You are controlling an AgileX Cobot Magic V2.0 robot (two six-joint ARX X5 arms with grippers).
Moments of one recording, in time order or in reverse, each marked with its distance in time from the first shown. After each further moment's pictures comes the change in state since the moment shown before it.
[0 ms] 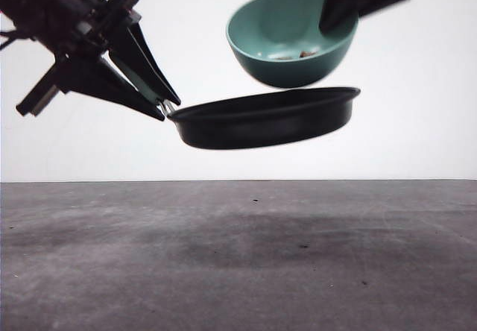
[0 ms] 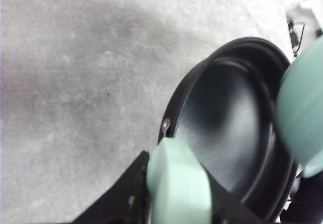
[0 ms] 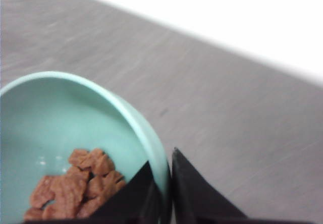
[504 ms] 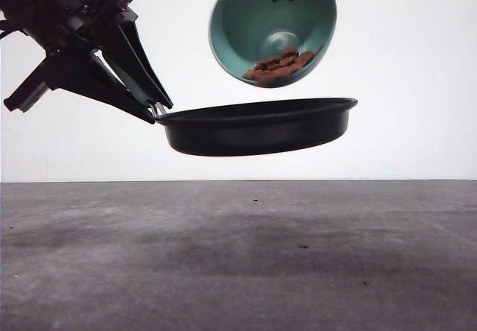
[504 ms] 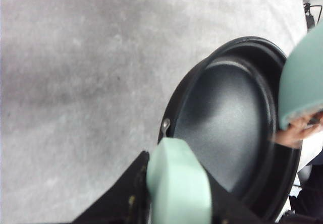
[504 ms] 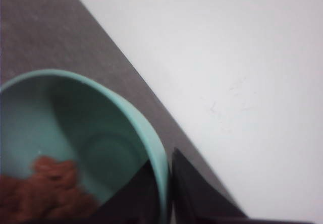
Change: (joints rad) left arm 0.000 0.000 0.022 -0.102 0.000 0.039; right arm 0.169 0.099 -0.001 0.254 0.231 -0.663
